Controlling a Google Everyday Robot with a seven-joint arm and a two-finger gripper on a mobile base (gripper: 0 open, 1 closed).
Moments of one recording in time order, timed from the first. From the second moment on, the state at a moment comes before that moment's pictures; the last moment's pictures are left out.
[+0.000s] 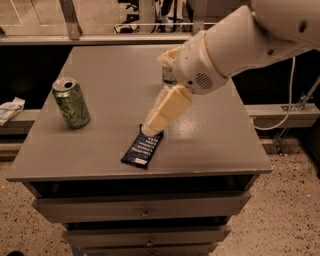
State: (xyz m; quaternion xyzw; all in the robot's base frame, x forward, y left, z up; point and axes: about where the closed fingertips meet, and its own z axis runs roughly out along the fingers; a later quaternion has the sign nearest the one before) arm 0.489 -0.008 0.962 -0.61 0.68 0.19 0.37
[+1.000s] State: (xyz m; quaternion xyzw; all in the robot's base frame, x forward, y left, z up) arm 0.550 0.152 0.926 -0.56 0.62 0.32 0.44
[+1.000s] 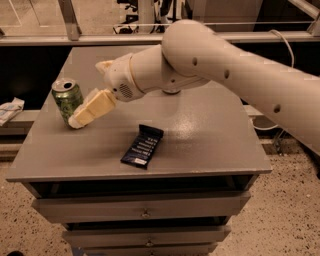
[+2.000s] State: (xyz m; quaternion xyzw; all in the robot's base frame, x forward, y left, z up) arm 0.579 0.210 0.891 -0.52 0.61 0.38 0.46
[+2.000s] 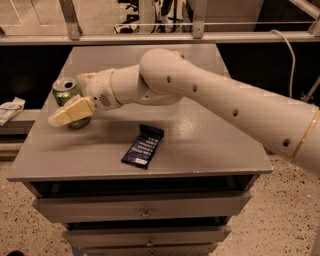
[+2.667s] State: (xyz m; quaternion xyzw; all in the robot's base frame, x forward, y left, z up) arm 0.588 0.214 0.899 -0.50 0.60 0.39 0.49
